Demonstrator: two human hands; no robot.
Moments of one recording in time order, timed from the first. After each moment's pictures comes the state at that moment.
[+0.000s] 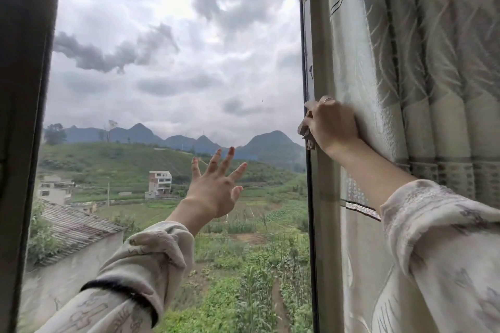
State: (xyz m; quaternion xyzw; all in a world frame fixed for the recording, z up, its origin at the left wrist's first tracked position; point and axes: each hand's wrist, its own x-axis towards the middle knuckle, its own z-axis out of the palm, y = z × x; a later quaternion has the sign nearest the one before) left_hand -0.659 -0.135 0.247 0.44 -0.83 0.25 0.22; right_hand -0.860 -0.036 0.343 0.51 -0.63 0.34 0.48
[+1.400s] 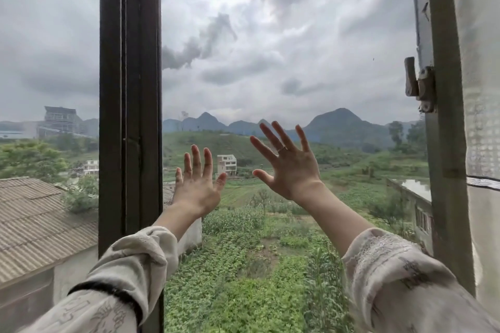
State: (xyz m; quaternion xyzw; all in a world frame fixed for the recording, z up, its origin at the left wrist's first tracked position) left_hand -0.489 -0.177 0.200 0.59 -0.74 0.10 0.30; right_hand -0.693 -0.169 0.226 0.67 -0.54 0.20 0.46
